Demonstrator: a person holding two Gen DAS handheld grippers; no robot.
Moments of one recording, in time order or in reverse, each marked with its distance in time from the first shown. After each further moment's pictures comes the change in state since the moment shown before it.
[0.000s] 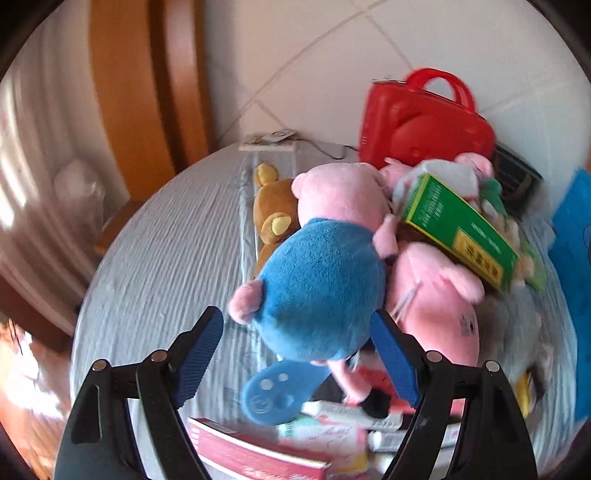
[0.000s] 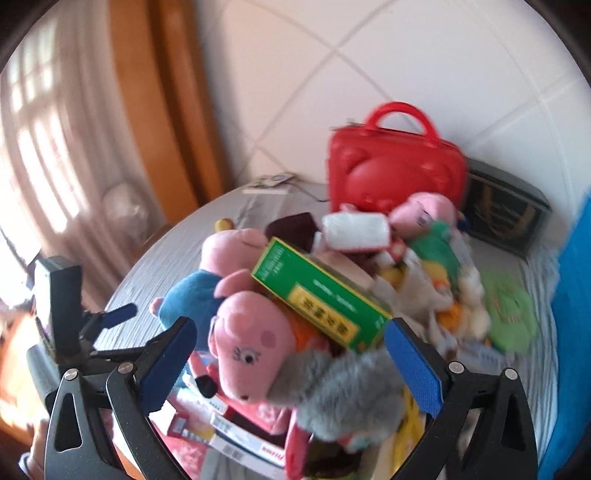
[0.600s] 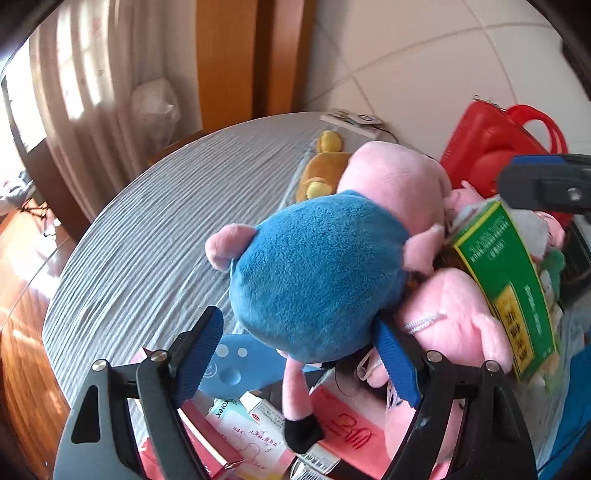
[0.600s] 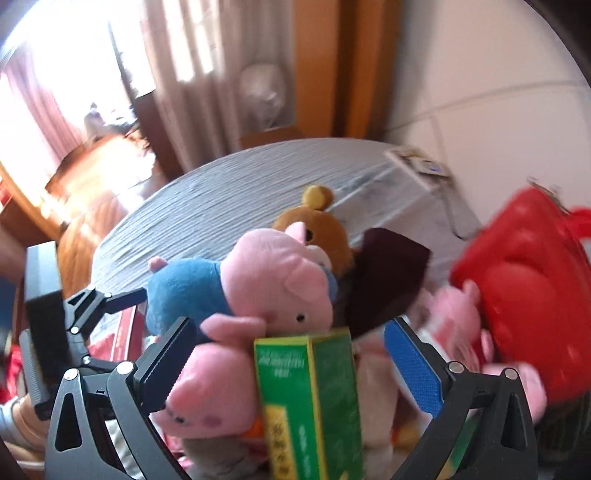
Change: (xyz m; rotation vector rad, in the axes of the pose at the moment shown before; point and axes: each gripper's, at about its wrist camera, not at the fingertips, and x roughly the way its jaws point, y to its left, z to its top) left arm 0.030 -0.022 -0.010 -0.387 0.065 0.224; right arm 0.150 0.025 0.098 -0.655 0.332 0.429
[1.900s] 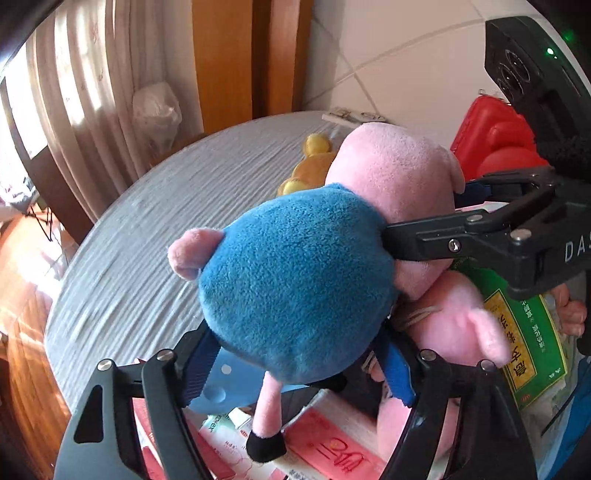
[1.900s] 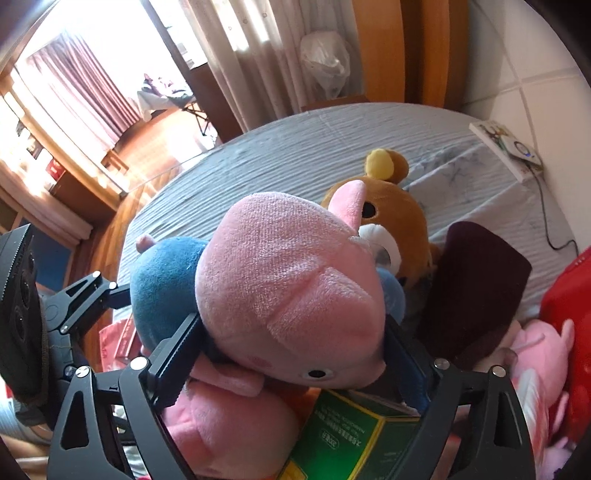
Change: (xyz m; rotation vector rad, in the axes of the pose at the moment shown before) left arm 0.005 -0.015 0.008 0.044 -0.010 0.017; right arm 0.078 -0.010 0.005 -0.064 0.078 0.260
